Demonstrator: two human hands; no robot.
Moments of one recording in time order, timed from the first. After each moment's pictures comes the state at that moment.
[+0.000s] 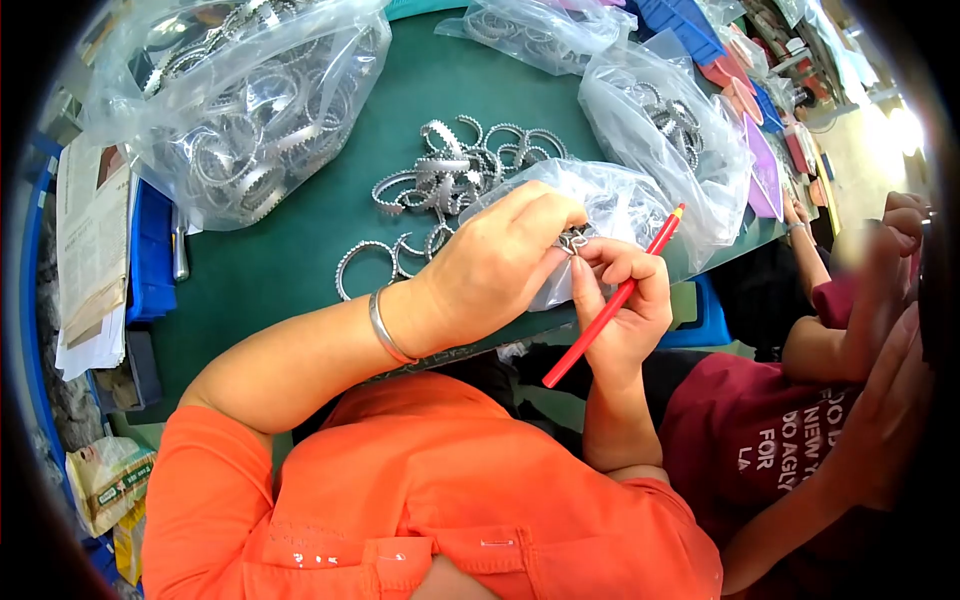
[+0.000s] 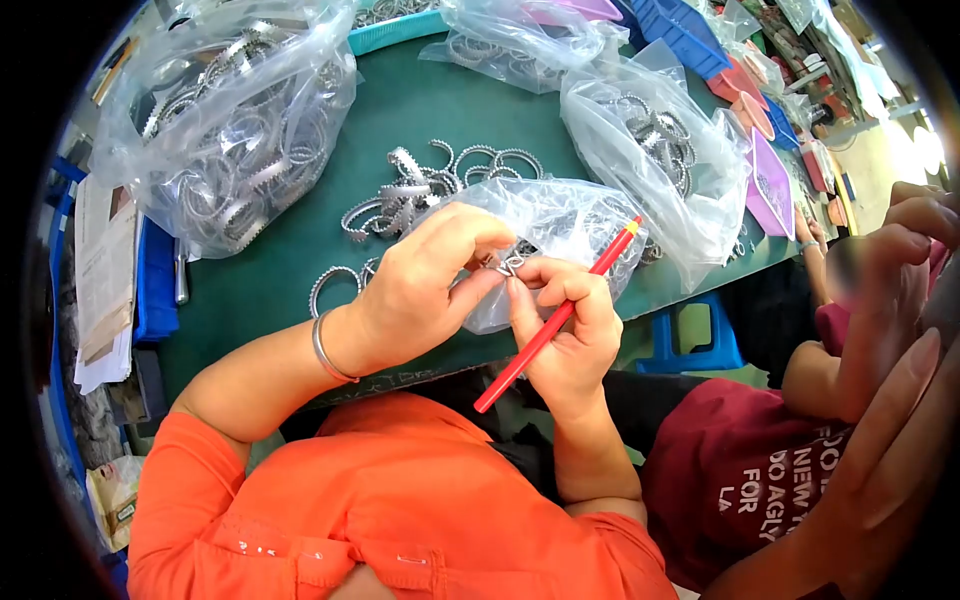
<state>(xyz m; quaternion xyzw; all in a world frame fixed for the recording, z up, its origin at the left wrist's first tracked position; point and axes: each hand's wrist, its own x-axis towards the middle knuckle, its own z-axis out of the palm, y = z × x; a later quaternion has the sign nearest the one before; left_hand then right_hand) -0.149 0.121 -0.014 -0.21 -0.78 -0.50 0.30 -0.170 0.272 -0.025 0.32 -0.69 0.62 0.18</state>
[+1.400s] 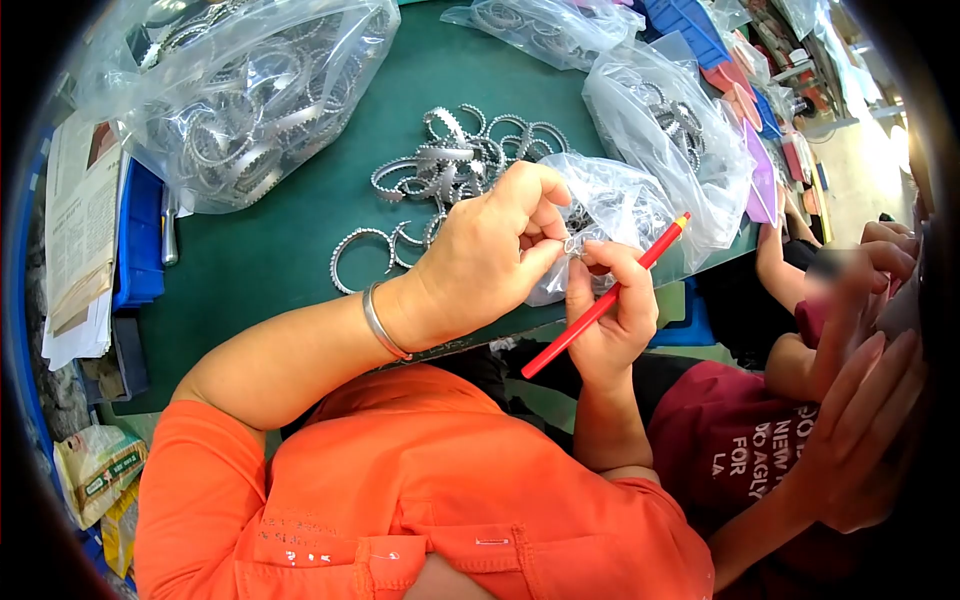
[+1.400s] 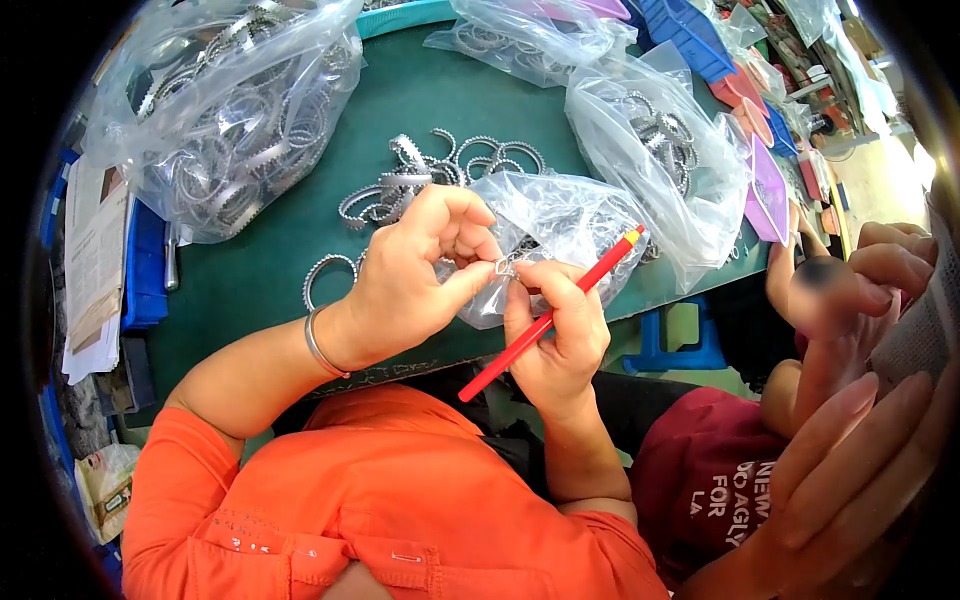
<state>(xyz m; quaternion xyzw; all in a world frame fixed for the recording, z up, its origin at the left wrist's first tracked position) -0.141 0.118 -0.014 -0.11 -0.73 -0.65 0.17 -0.165 0.271 -0.022 0.35 -0.75 0.50 0.25</state>
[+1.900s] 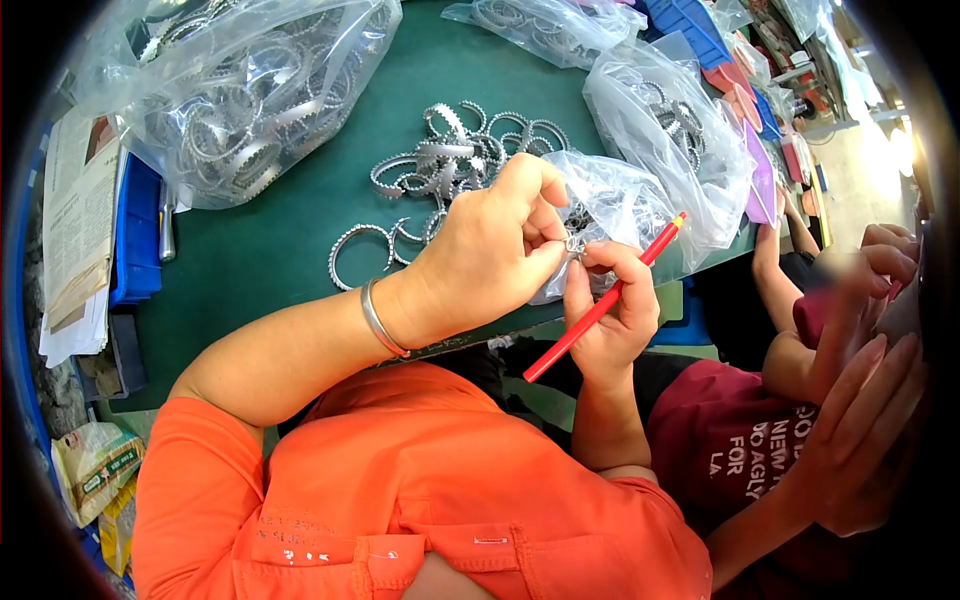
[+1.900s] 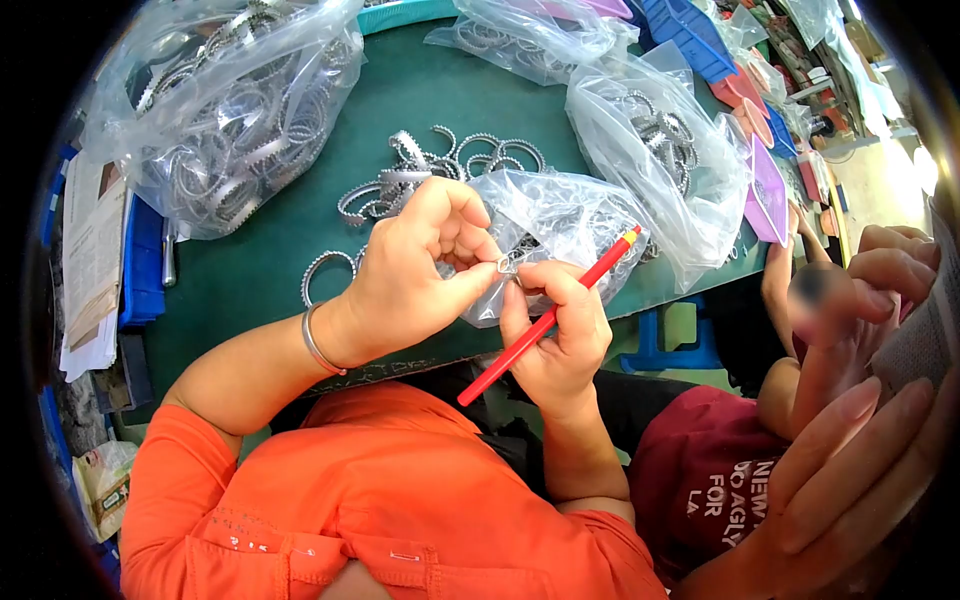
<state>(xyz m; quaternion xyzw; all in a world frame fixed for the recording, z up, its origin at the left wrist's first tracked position) -0.142 0.119 -0.014 -0.10 -0.72 -0.66 0.17 -0.163 0.272 -0.023 0.33 -0.76 0.51 0.23</state>
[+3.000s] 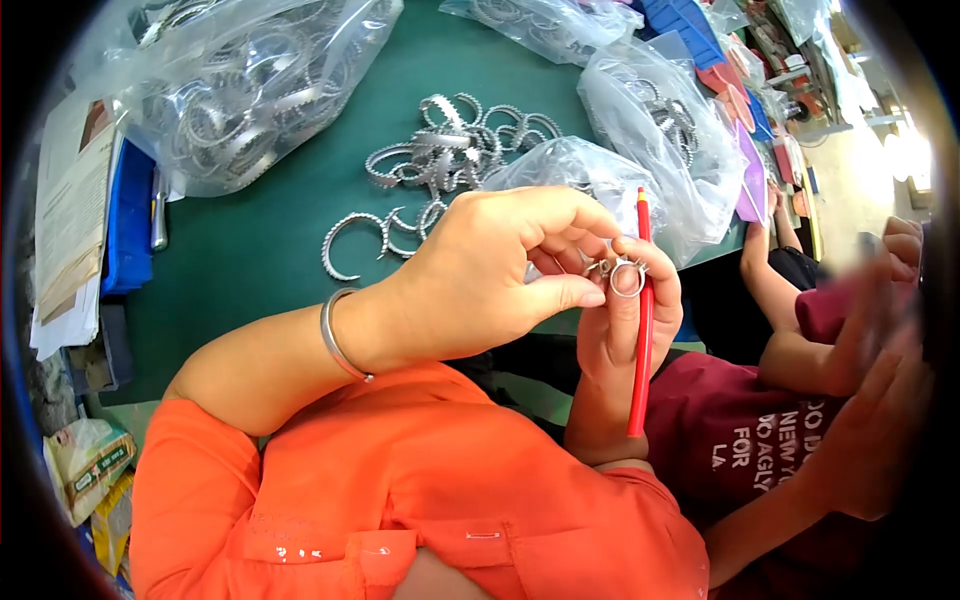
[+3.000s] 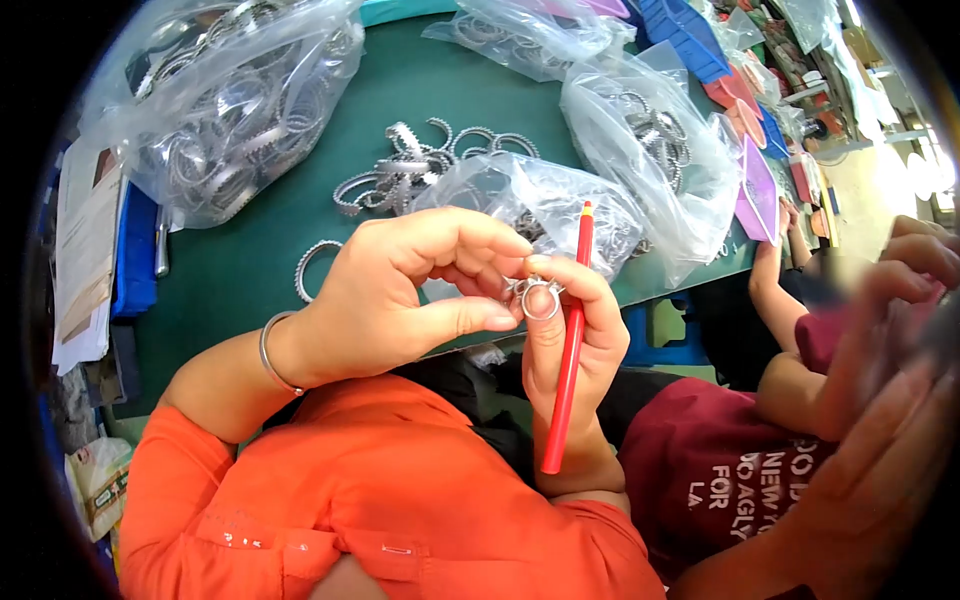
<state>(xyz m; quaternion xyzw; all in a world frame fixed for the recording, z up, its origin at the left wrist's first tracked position) -0.121 0.115 0.018 -0.18 -0.64 -0.74 0.09 -0.144 0.271 0.001 0.26 -0.58 0.77 0.04</state>
